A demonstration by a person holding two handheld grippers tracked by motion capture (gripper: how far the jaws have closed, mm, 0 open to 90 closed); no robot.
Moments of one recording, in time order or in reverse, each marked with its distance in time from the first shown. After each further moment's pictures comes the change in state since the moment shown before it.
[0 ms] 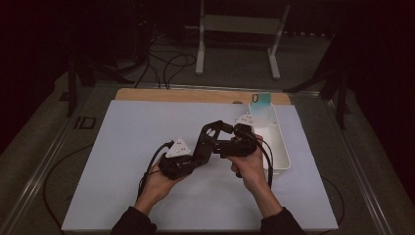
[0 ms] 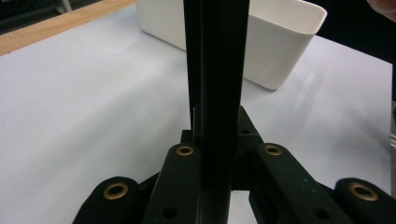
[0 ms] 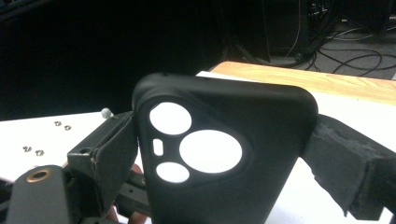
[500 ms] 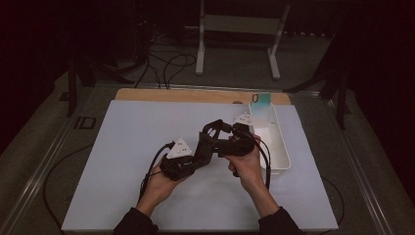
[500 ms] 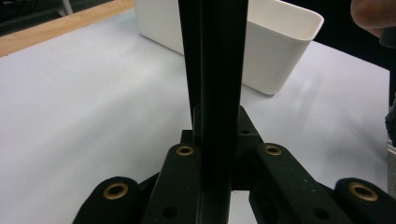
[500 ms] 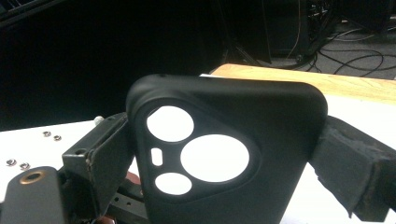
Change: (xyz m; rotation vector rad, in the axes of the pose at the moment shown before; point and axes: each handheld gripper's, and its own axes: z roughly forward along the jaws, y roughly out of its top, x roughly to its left) left arm -0.003 0.000 0.001 -0.017 0.007 -0.010; right arm 0.000 -0.001 0.006 -0.009 0.003 0.012
